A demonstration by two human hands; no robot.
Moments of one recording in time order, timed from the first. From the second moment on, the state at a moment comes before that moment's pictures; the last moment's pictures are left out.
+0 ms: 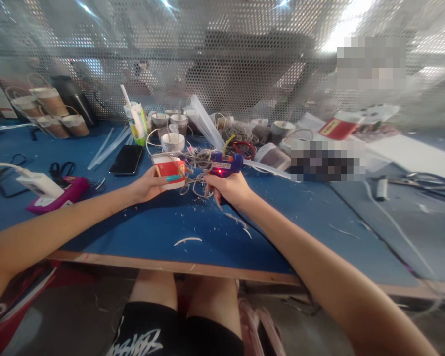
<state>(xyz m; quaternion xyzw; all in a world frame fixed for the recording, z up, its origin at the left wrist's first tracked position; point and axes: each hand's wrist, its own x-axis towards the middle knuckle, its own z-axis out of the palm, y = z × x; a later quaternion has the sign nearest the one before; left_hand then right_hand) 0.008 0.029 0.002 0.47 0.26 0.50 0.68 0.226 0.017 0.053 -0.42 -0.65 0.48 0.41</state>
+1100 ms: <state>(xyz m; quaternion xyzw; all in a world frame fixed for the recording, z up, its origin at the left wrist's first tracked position) 0.006 0.029 0.003 0.44 0.25 0.49 0.71 0.224 0.015 0.057 -0.47 -0.65 0.45 0.39</state>
